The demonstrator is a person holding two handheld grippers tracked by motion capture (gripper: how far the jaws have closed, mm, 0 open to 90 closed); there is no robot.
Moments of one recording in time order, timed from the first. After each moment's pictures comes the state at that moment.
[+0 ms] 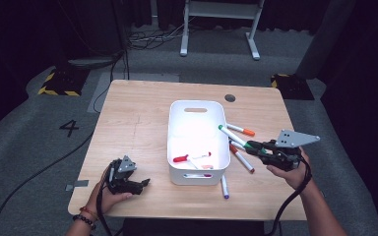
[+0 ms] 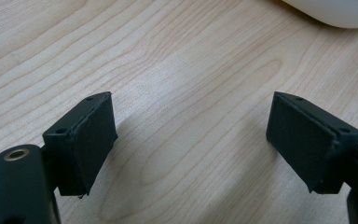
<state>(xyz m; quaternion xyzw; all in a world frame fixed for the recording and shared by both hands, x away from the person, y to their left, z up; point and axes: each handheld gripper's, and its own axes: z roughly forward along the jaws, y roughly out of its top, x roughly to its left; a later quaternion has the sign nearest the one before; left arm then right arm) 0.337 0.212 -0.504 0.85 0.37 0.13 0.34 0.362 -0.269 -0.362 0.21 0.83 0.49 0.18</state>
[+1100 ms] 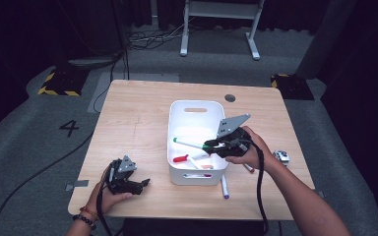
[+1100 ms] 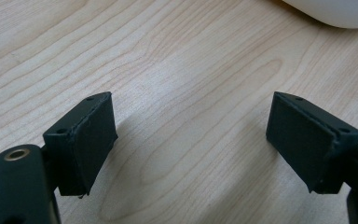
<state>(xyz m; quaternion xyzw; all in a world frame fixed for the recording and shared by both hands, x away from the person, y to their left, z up) 0.337 0.212 -0.504 0.85 0.37 0.14 0.34 0.404 -0.145 -0.355 0.10 0.92 0.37 0.09</state>
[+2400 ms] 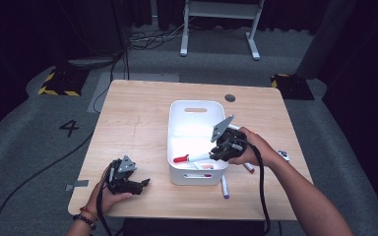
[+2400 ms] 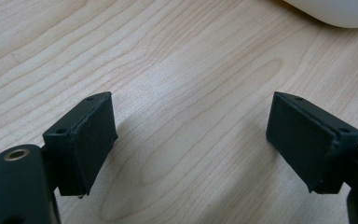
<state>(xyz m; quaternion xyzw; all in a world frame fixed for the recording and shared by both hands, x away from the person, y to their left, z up) 0.337 0.212 -0.505 0.85 0.37 0.13 0.34 0.418 -0.141 -0.375 0.10 0.97 0.22 0.05</state>
